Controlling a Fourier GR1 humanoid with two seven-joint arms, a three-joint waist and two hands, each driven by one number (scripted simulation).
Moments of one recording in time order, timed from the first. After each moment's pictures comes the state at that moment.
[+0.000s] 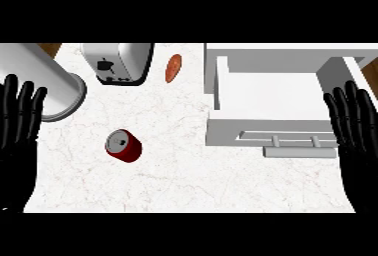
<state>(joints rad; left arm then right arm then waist) -0.01 0.12 0.03 -2.10 0.01 0.02 -0.03 0.01 -0.11 0.05 -2.10 0.04 0.00 -0.01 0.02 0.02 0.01</state>
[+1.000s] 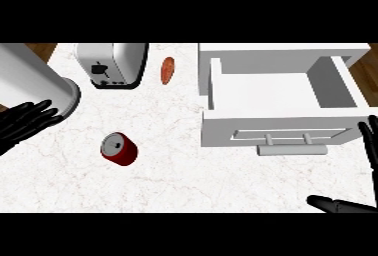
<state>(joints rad) -0.10 0.67 0.12 -1.66 0.74 -0.89 0.05 0.18 -0.12 -0.13 -2.11 -0.08 -0.03 0.16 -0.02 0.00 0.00</state>
